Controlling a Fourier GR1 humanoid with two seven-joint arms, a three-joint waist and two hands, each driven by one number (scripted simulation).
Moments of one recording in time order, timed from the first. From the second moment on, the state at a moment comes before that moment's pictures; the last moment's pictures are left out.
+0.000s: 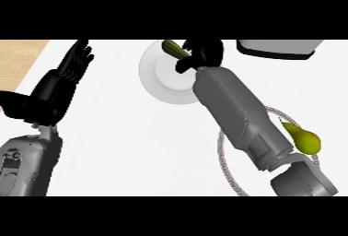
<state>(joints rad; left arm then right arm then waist) -0.38 0.25 0.04 -1.57 0.04 -0.10 0.12 -1.23 0.00 0.22 -0.40 0.60 -0.53 0.58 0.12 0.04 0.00</state>
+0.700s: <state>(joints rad) -0.39 0.23 0.03 -1.57 0.04 -0.10 0.12 -1.23 0.00 0.06 -0.39 0.37 -0.74 0.28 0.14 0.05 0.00</state>
